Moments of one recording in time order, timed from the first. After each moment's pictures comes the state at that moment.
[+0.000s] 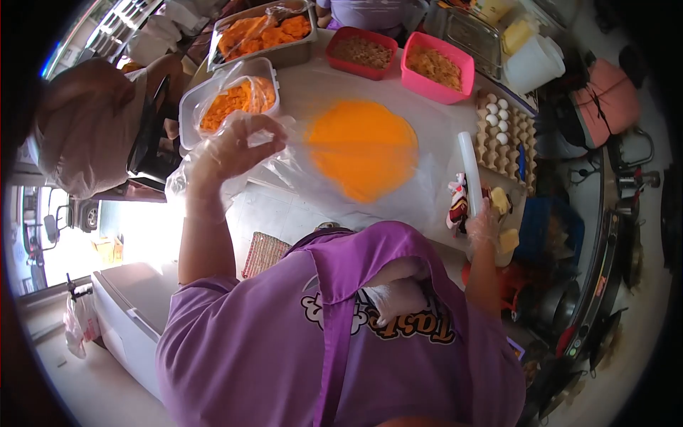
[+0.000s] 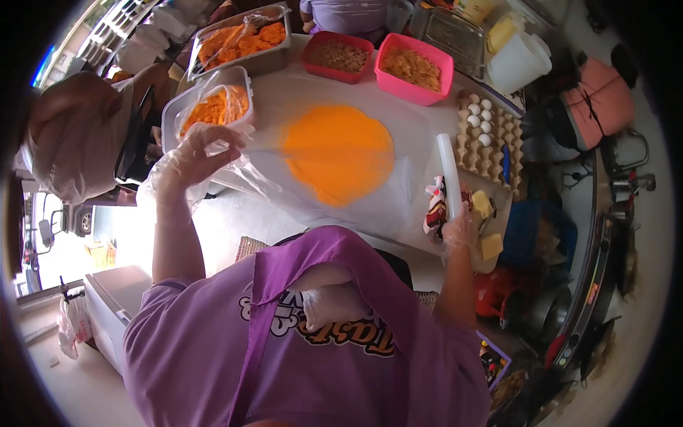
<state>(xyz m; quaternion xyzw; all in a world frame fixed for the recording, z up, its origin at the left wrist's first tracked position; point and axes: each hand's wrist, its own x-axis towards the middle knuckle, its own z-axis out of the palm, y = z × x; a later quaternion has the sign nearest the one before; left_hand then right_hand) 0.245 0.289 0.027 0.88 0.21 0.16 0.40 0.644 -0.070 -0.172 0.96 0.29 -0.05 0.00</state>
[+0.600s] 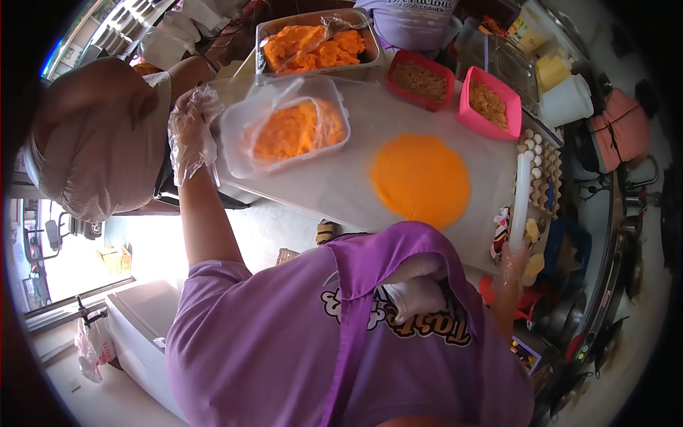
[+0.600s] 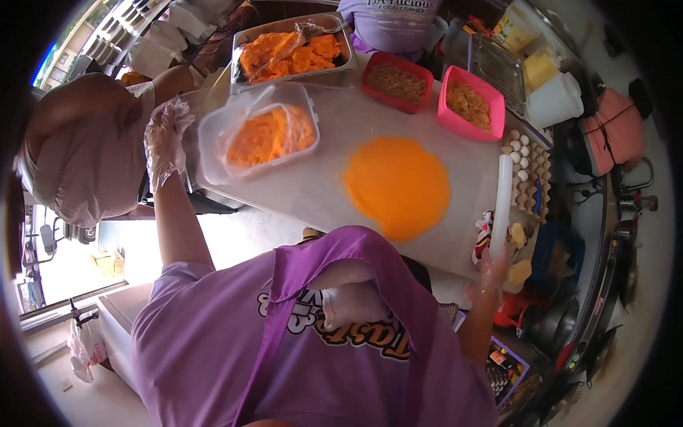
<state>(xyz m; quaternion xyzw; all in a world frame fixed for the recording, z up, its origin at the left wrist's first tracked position) 0.099 0.516 -0.020 0.52 0.46 0.53 0.49 0.544 -0.007 -0.100 0.95 0.18 -0.05 -0.23</state>
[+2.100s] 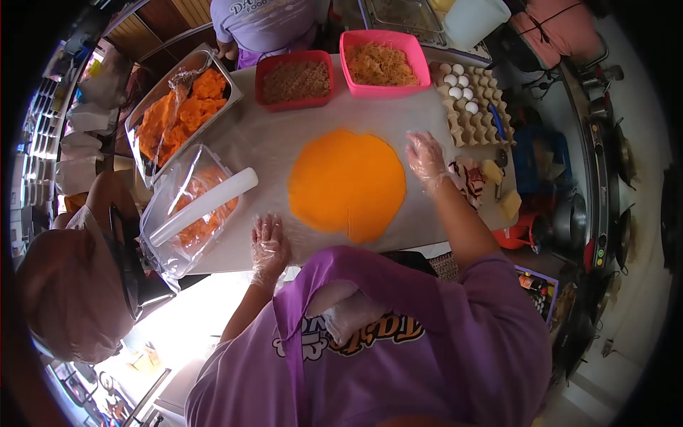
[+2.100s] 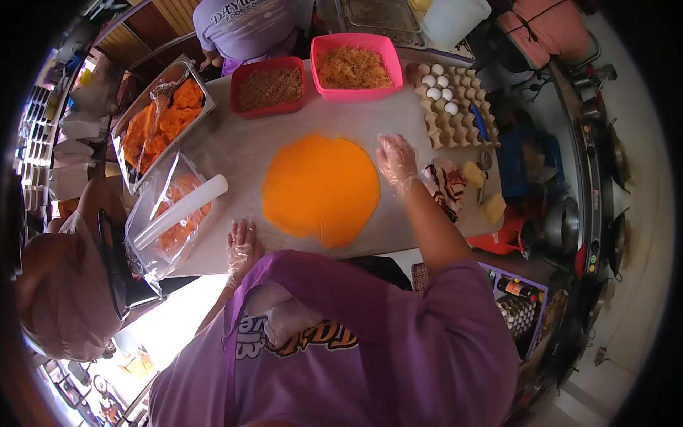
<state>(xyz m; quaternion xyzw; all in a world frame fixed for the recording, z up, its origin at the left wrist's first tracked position) 0.232 0.320 -0.223 0.94 0.30 -0.03 0.17 0.638 0.131 -0.189 0.90 0.40 -0.03 -0.19</state>
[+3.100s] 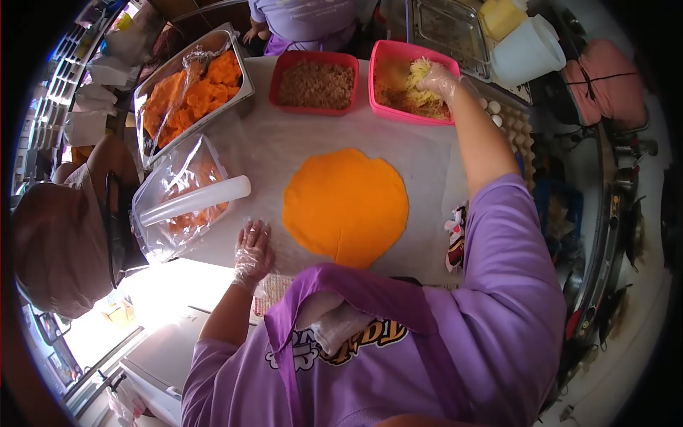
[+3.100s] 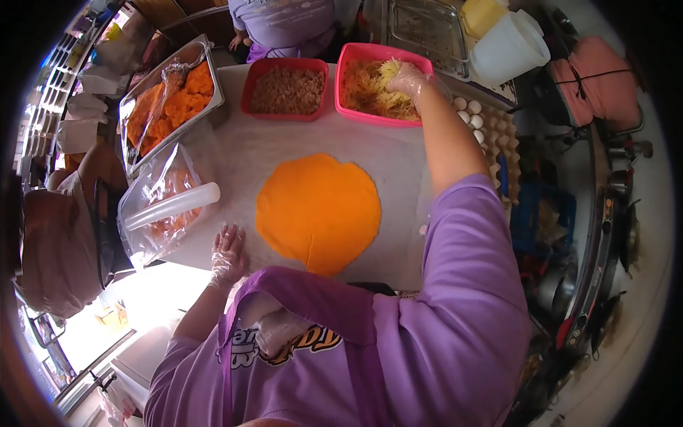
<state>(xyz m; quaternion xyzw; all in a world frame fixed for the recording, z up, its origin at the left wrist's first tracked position) 0.233 0.320 -0.223 0.94 0.31 -0.01 0.13 0.847 0.335 -0.166 0.88 0.40 -0.18 -0.16</state>
